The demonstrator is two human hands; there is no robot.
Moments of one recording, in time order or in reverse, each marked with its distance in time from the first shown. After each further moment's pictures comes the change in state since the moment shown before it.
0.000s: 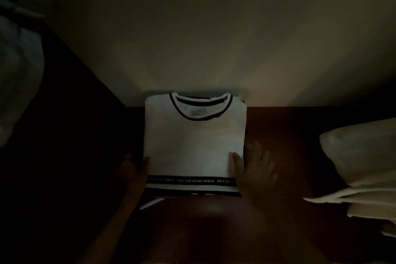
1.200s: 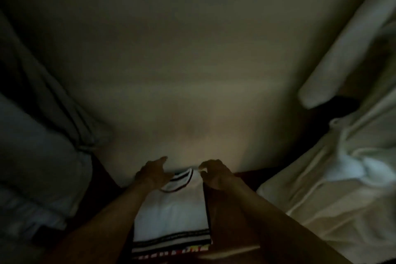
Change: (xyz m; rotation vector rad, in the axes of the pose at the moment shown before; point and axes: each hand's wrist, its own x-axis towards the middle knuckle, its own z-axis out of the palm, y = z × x) left_hand -0.080 0.254 -0.109 0.556 -0.362 0.517; right_hand -0.004 -0.149 -0.248 -0.197 -0.398 -0.357
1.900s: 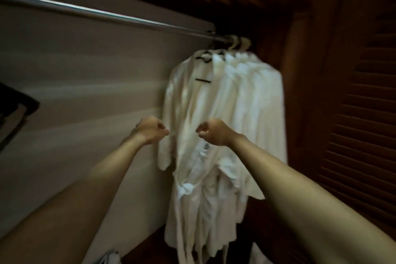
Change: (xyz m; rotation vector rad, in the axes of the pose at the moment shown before) left_hand -0.403 0.342 -0.258 -0.033 0.291 0.939; right_hand -0.544 -0.075 -0.310 -0.091 0.831 0.232
